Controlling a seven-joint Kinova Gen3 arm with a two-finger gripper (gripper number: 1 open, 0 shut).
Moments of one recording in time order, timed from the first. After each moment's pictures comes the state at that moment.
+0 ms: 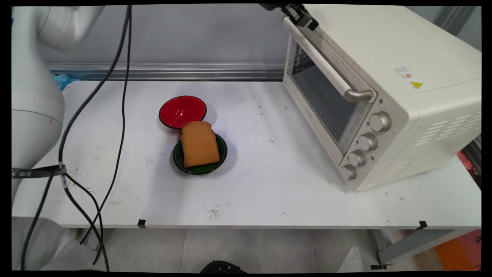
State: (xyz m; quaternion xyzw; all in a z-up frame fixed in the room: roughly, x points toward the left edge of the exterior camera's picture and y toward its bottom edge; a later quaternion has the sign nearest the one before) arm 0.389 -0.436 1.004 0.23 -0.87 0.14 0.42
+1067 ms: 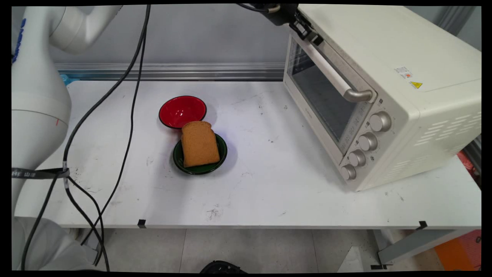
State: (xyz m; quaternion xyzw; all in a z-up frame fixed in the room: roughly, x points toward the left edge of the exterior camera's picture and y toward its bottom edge) arm 0.370 -0.446 0.978 0.24 -0.87 0.12 0.41
